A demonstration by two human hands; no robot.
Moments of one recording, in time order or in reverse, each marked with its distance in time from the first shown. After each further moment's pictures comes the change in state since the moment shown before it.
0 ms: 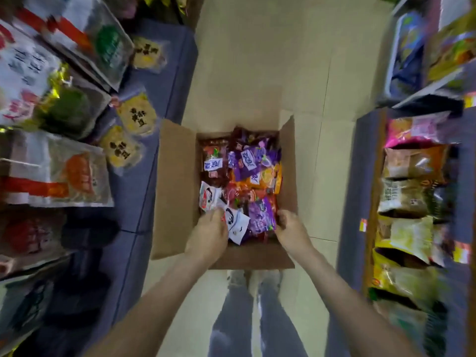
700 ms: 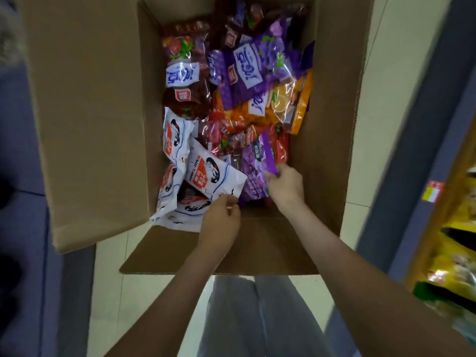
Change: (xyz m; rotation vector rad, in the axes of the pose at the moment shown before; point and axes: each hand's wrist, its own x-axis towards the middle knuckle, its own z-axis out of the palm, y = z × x) left_hand 0.116 -0.059 0.233 -0.425 -0.139 -0.350; right_hand 0.172 0.103 0.132 0.041 0.084 0.249
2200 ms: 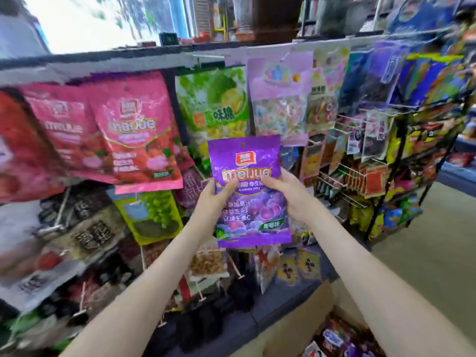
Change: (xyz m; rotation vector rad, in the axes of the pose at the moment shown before) left_hand -0.677 -0.011 -0.512 -1.152 0.957 0.834; right_hand -0.781 -0.445 -0.197 0.392 -1.167 -1.253
